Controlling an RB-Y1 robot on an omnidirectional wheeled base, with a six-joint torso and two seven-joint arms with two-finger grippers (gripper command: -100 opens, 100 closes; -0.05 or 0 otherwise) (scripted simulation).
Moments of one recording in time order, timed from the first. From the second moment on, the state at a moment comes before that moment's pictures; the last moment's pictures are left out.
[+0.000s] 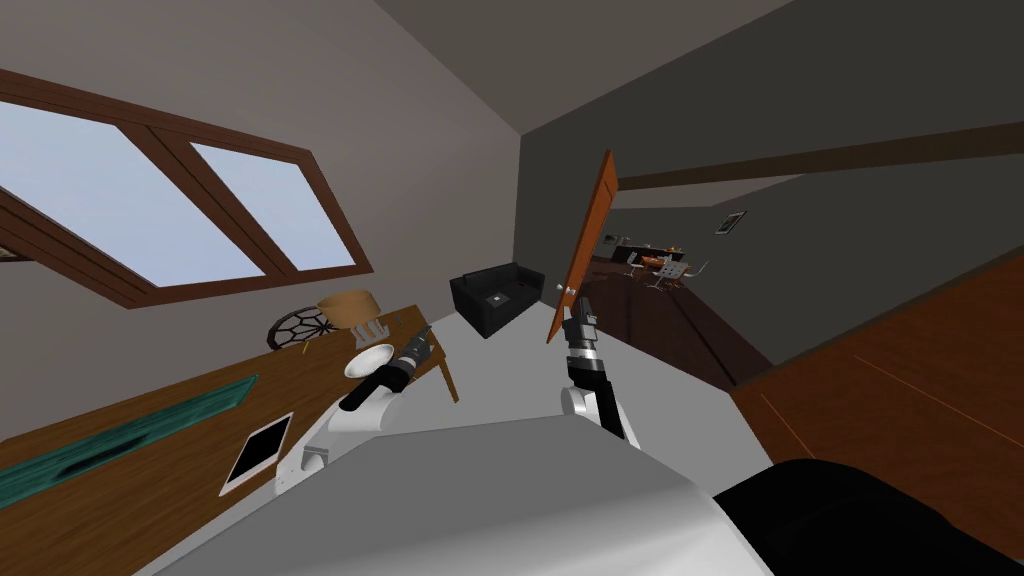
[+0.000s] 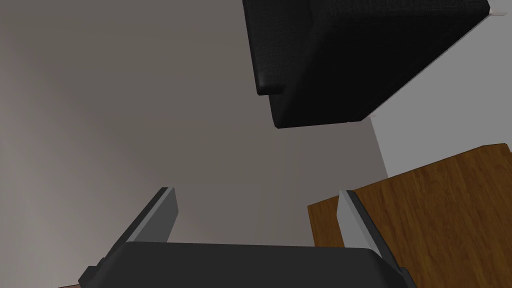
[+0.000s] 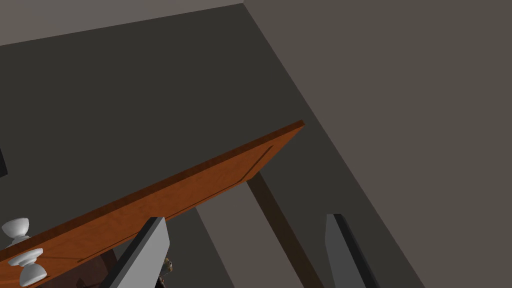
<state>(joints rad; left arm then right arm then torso) 0.27 0.34 -0.03 -1.91 0.27 0.29 0.07 0.46 0.03 0.04 -2.25 -0.04 -0.35 -0.09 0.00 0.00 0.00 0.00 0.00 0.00</state>
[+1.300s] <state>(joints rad) 0.14 0.42 0.00 -1.71 0.35 0.64 0.07 0.46 0.03 0.04 -2.25 -0.04 -0.35 -0.09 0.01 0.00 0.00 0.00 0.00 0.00</state>
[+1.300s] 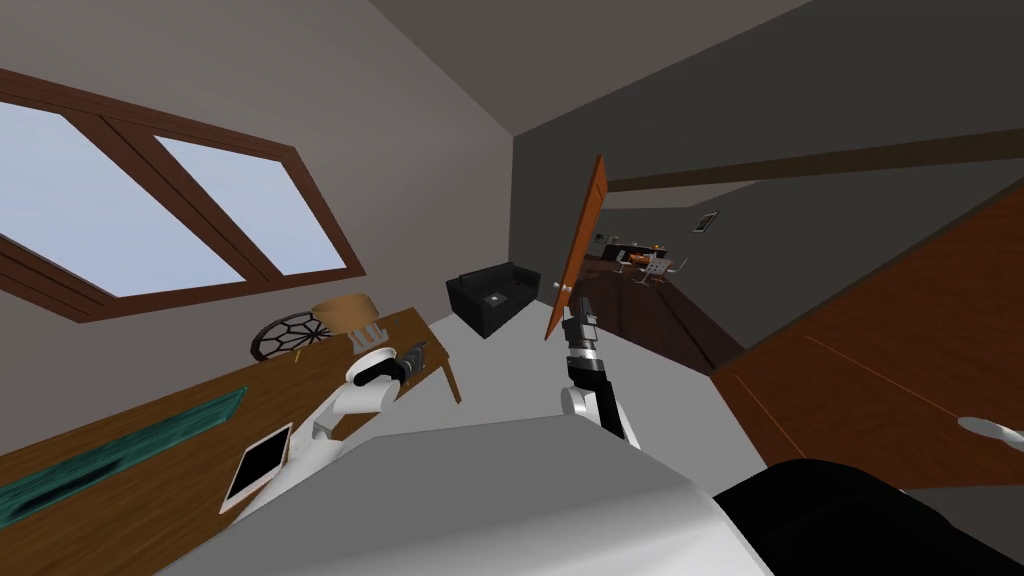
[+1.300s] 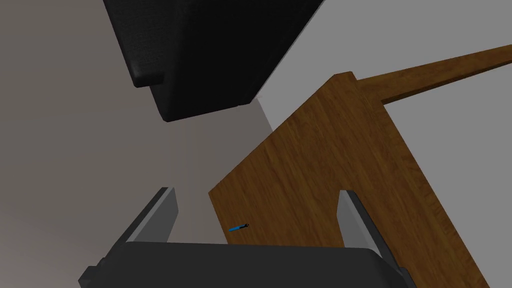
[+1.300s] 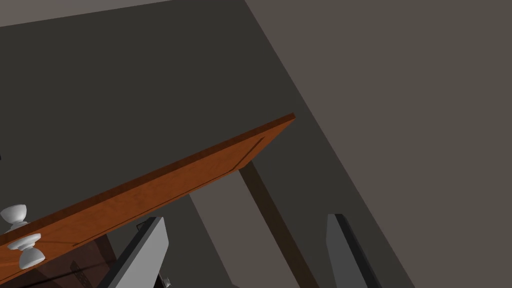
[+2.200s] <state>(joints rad) 0.06 0.44 0.03 -1.58 0.37 0.86 0.07 0.46 0.03 0.04 -2.25 -0.04 -0.35 -0.09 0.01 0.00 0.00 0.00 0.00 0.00</state>
